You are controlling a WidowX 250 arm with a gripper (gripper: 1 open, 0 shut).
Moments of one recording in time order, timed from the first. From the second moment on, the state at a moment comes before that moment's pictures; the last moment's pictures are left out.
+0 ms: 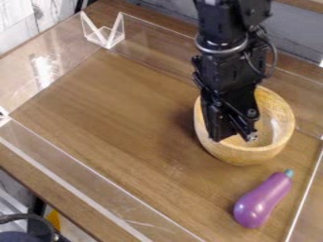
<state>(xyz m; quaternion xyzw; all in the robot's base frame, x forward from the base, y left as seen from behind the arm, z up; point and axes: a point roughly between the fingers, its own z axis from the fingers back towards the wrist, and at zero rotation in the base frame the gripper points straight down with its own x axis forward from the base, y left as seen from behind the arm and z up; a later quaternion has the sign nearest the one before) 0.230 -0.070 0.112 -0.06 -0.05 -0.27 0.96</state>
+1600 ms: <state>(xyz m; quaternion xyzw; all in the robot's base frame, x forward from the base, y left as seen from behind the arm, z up) 0.240 -0.067 0.099 -0.09 -0.06 -0.26 0.96</state>
